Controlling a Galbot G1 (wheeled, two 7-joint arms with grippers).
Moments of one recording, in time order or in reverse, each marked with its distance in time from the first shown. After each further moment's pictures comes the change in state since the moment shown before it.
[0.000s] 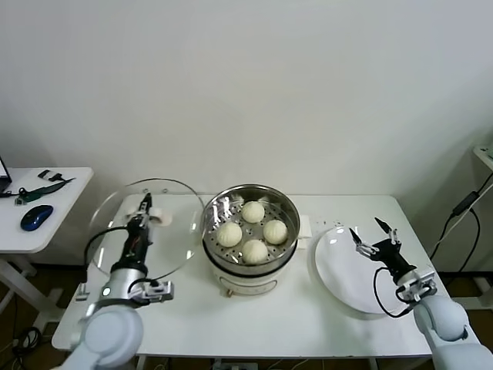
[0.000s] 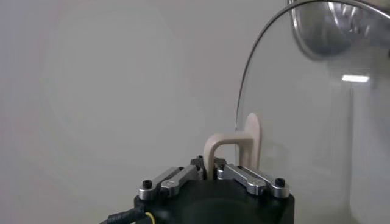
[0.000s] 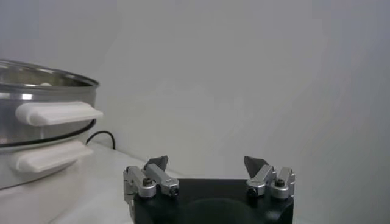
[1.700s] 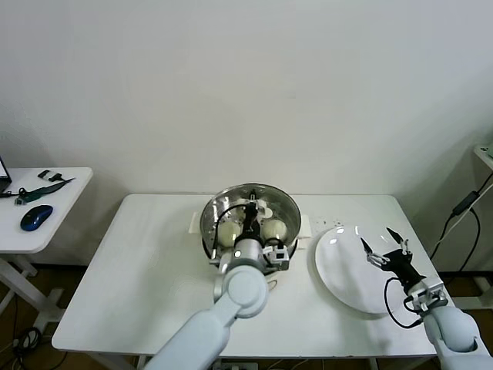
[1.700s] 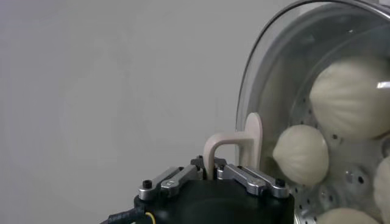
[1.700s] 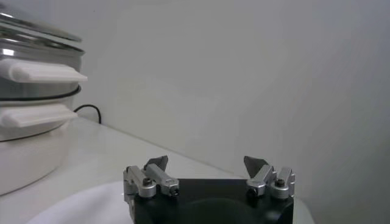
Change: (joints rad) left arm -0.417 -0.500 0.422 0.418 0.257 0.095 0.261; right arm -0.046 0.018 0.075 -0.037 -0.067 0.015 -0.019
